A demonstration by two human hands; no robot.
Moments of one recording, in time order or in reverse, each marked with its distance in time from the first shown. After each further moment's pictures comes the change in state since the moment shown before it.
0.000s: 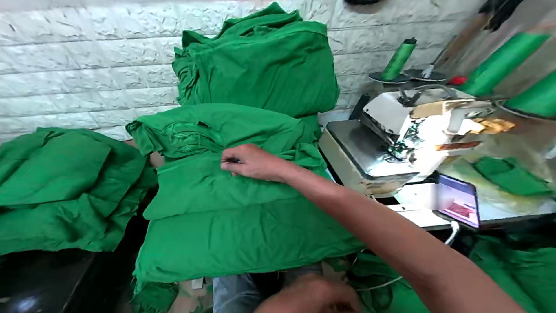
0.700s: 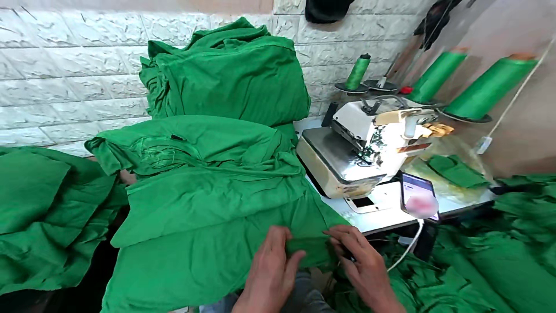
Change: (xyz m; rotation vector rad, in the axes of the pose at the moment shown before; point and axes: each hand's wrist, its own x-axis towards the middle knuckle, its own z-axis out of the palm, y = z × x) left_hand 0.009 -0.020 -0.033 0.548 0.622 -0.118; right_hand -0.269 0.022 0.100 -0.446 0.909 0.410
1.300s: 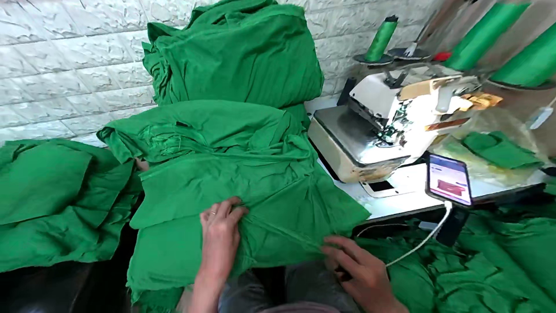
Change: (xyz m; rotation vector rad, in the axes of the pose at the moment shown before) left_hand -0.008 -0.066 -0.062 0.502 0.152 -0.035; right_hand -0.039 -0.012 0.013 0.002 -0.025 -0.228
